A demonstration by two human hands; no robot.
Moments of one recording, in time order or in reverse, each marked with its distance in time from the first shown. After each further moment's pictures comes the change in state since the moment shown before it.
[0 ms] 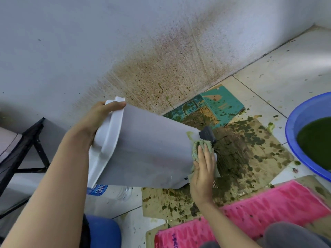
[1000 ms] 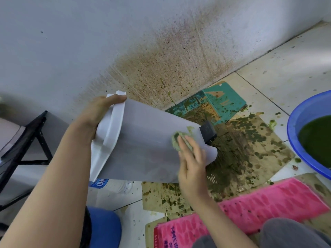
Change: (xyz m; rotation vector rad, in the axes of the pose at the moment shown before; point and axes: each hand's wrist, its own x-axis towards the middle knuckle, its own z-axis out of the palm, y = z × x) left_hand -0.001 -0.001 0.005 -0.012 0.012 0.018; right_hand 0.002 -0.078 -0.025 0.054 -0.068 -0.208
